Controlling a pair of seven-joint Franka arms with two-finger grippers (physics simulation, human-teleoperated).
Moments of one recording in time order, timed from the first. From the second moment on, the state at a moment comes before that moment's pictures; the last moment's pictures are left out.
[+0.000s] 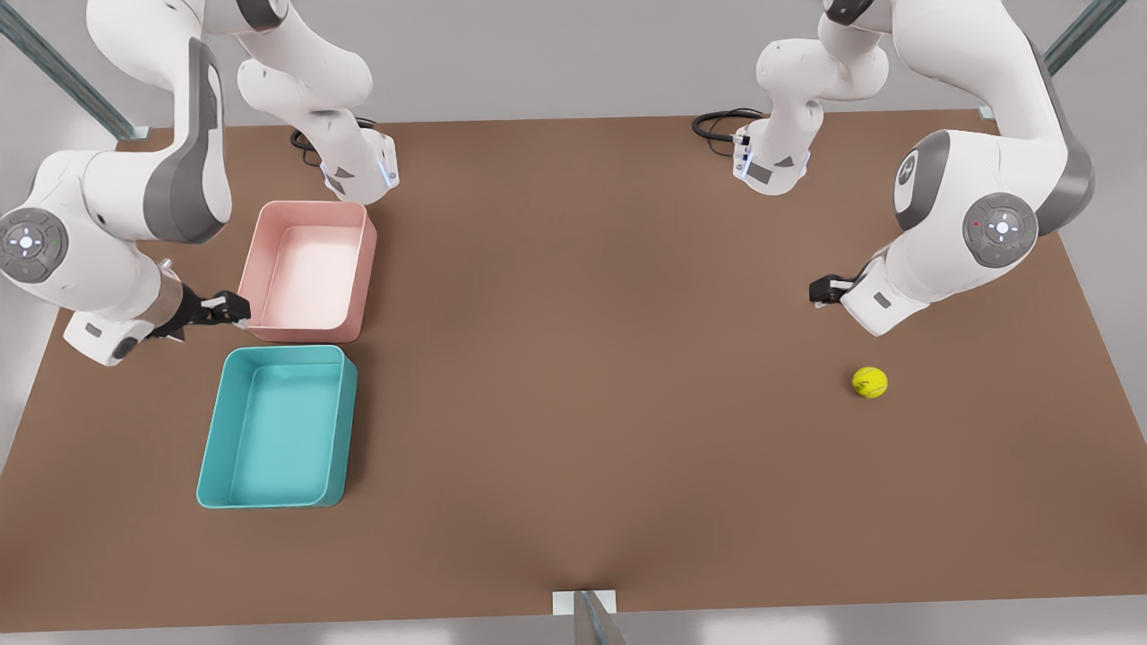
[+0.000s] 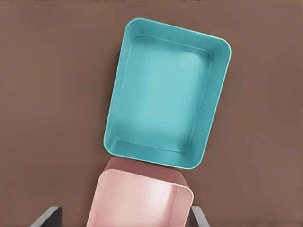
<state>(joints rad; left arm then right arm) -0.13 0.23 -0.06 -1.38 0.01 1.39 -0.09 0.06 0.16 -0.07 -1.49 -0.07 1.52 -0.21</state>
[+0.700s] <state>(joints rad) 0.15 0.60 0.12 -1.66 0.00 2.05 1.07 0.08 0.23 -0.07 -1.48 -0.07 1.52 -0.08</state>
